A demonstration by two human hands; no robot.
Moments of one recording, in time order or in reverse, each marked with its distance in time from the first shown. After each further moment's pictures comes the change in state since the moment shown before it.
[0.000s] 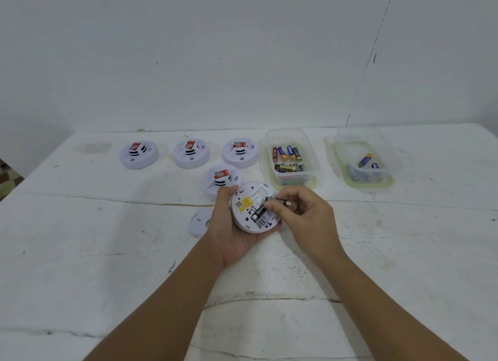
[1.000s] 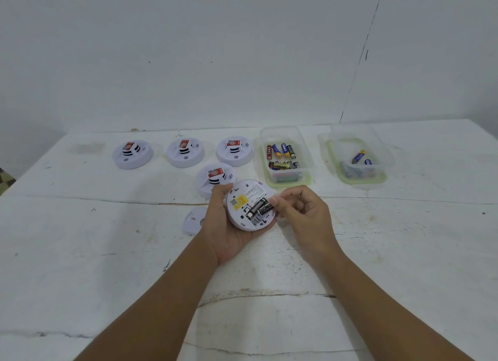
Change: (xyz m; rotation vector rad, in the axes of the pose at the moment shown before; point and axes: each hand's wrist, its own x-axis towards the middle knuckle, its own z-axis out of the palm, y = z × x) left_hand 0.003 0.001 -0.001 0.003 0.018 -0.014; right_hand 0.001 0.019 -0.001 0.519 0.005 0.200
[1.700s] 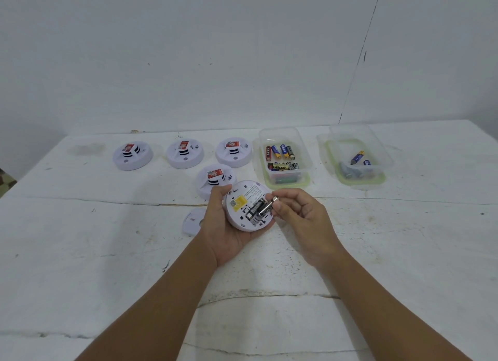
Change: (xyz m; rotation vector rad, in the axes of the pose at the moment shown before) left_hand -0.001 -0.002 0.000 0.002 0.012 0.028; right_hand 0.001 0.005 -0.010 0.021 -0.122 0.041
